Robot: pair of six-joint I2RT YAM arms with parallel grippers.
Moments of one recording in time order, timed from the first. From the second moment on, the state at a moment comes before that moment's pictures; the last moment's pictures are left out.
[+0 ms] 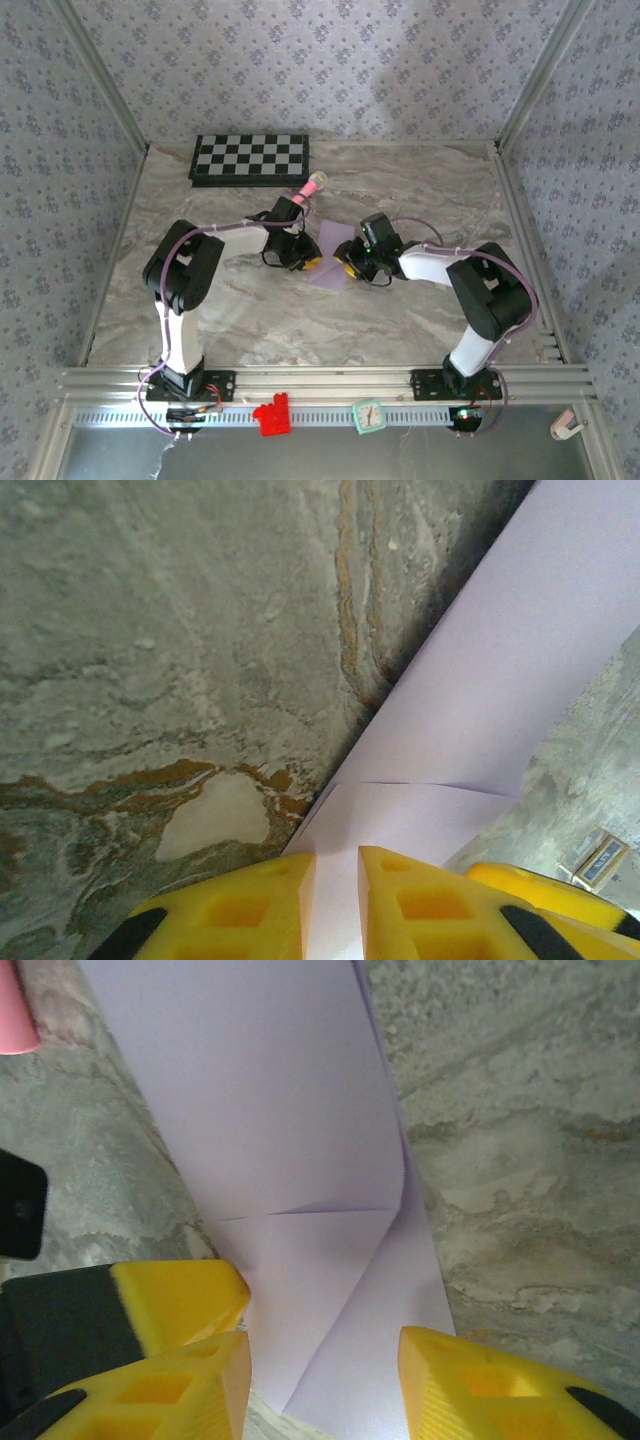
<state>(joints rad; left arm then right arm) -0.58 1.94 1.13 -0.30 0.46 -1.05 0.55 1.70 0.79 0.02 -0.33 1.22</state>
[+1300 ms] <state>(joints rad) -0.58 1.93 1.13 -0.29 0.46 -1.07 0.56 1.73 0.80 0.08 -0.34 1.23</state>
